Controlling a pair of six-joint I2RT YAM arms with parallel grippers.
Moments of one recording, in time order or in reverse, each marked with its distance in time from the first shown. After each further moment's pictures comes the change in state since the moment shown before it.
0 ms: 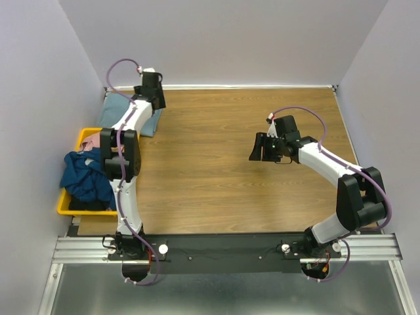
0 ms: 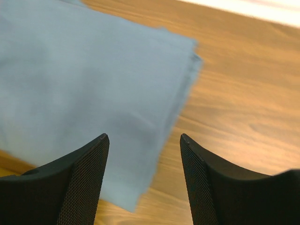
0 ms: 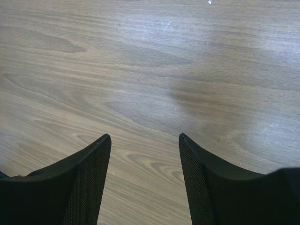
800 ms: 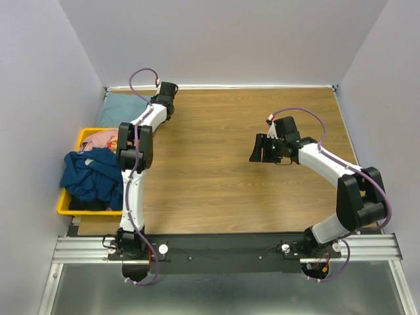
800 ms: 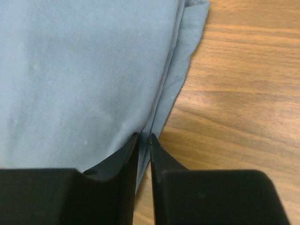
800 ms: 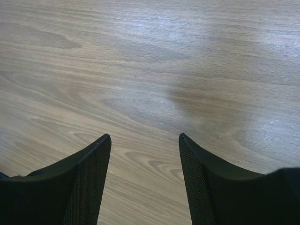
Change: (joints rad) left arm -0.099 0.253 0.136 -0.072 -0.182 0.108; right arm 0.000 -0.001 -0.016 -0.001 0.001 -0.001
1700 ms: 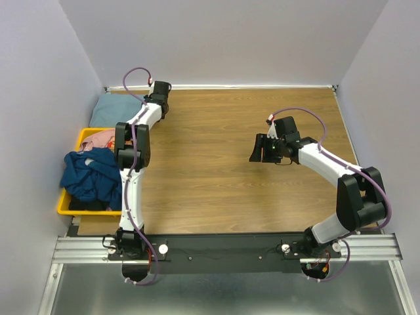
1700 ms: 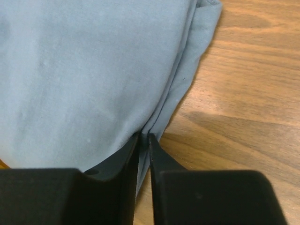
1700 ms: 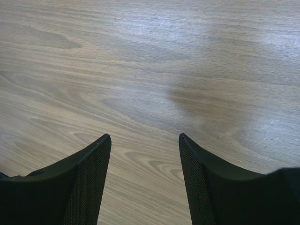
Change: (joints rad) left arm 0.050 0.049 0.053 0.002 -0.064 0.029; right arm 0.000 0.000 0.000 0.000 0.000 0.000
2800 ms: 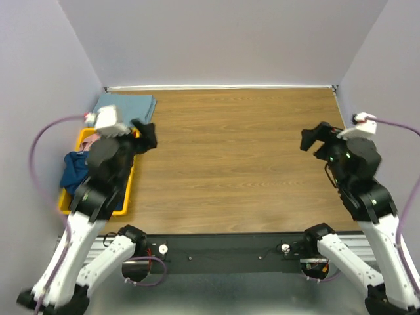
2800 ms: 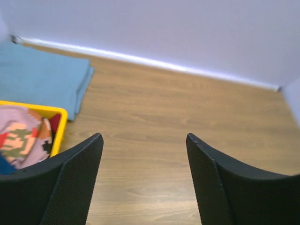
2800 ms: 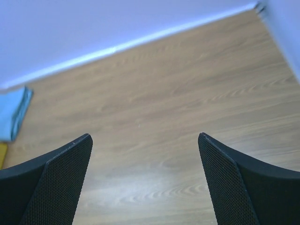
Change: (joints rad) left arm -0.317 -1.609 -0.892 -0.017 0.237 -0.279; right arm 0.000 -0.771 0.093 -0.201 0.577 0.018
